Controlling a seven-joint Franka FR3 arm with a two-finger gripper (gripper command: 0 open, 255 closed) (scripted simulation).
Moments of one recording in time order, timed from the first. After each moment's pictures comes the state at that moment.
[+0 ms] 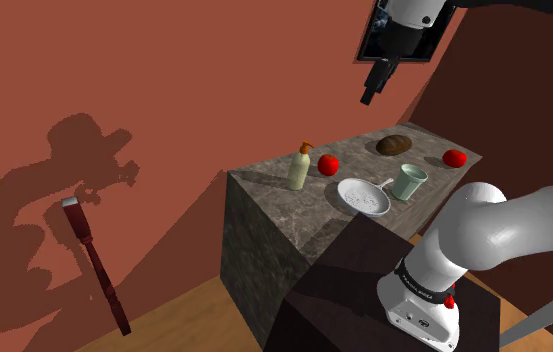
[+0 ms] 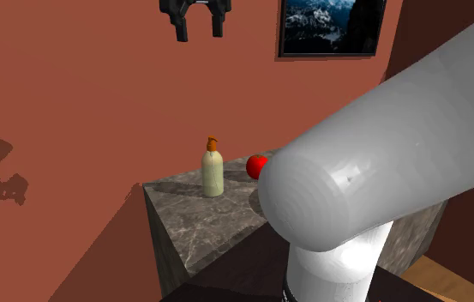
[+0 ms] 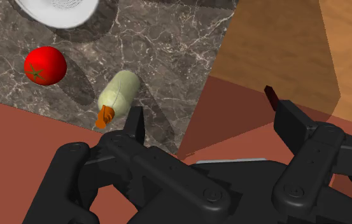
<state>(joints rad) -0.02 -0.80 -0.01 -2.26 -0.11 1.57 -0.14</state>
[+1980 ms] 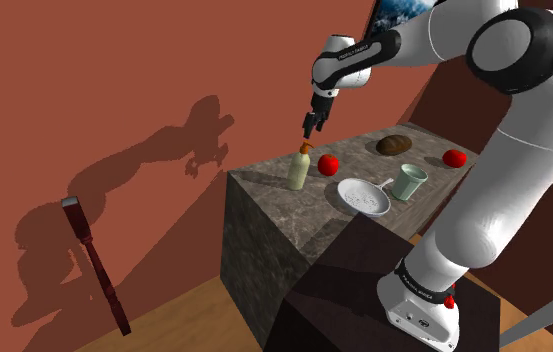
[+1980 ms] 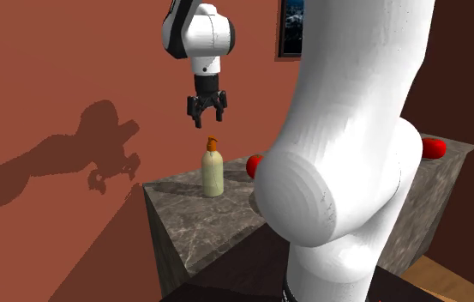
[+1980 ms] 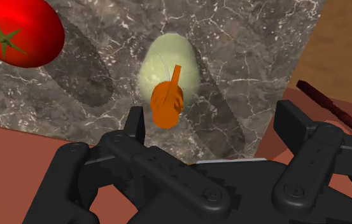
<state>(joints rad) -0.09 0.09 -0.29 -2.07 0.00 2.19 -0.43</state>
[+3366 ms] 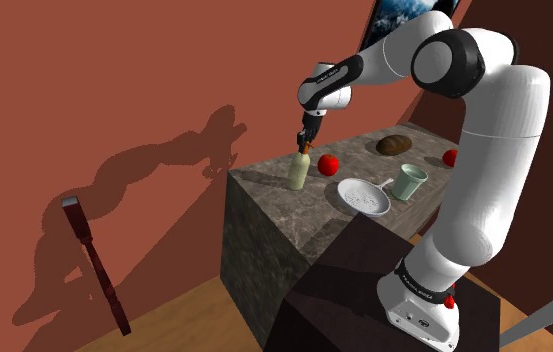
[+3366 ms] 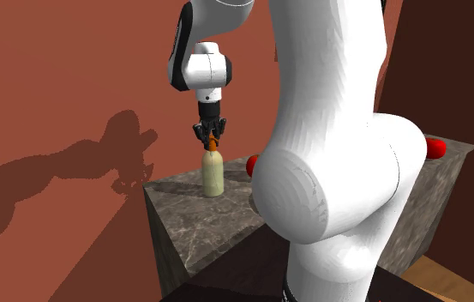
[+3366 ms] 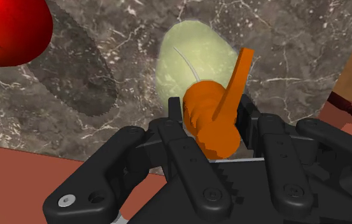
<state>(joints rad) -0.14 0.35 -0.28 -1.97 0.11 2.32 -0.51</state>
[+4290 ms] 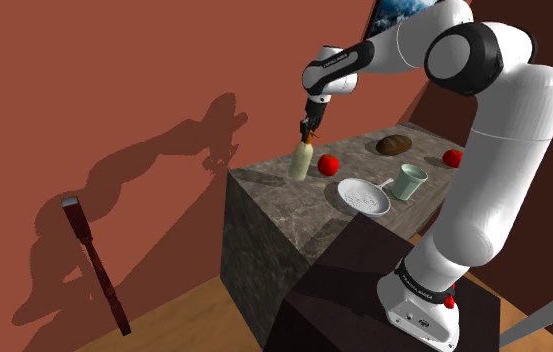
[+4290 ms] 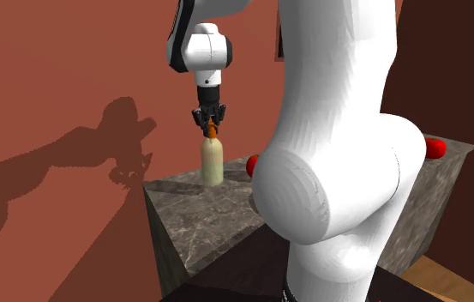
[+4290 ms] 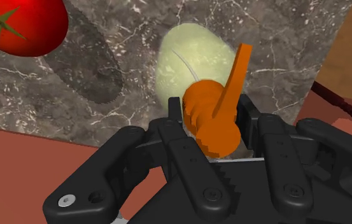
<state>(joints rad) -0.13 0.28 -0.29 -1.93 0.08 2.20 -0.49</state>
